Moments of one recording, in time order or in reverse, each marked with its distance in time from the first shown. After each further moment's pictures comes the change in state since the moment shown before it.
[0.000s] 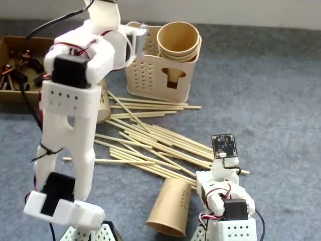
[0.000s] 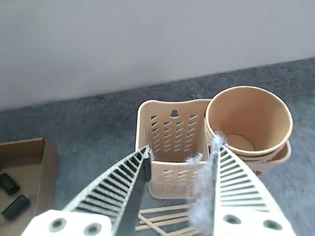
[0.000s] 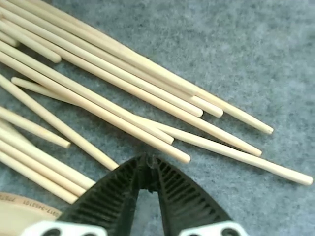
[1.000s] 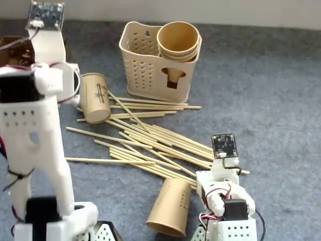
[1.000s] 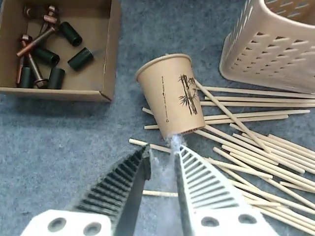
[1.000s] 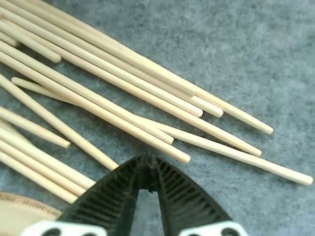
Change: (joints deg) left arm -17.9 -13.6 15.6 23.5 -4.3; right arm 0.0 0.0 0.0 0.0 0.0
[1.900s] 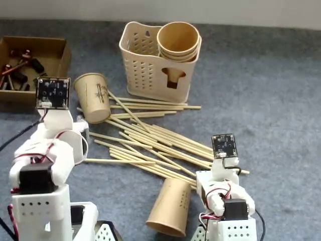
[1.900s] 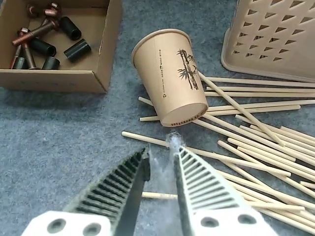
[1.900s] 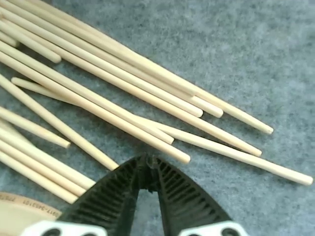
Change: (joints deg) left arm -0.2 -49.2 62.1 -25.6 0.0; right arm 0.0 0.0 0.0 0.0 0.0
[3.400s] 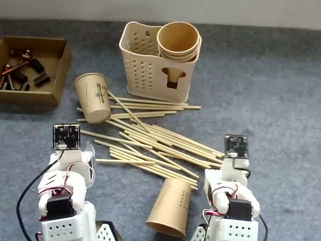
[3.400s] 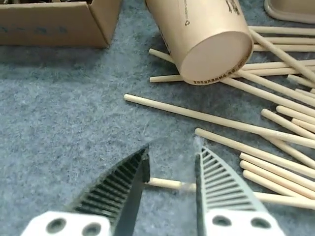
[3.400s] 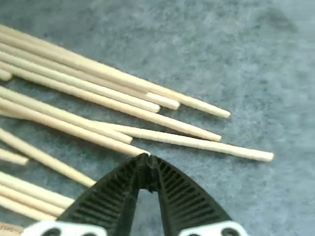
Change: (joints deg) left arm -6.1 -38.4 46.6 -10.4 -3.7; right arm 10.5 0.0 -1.6 0.3 0.0
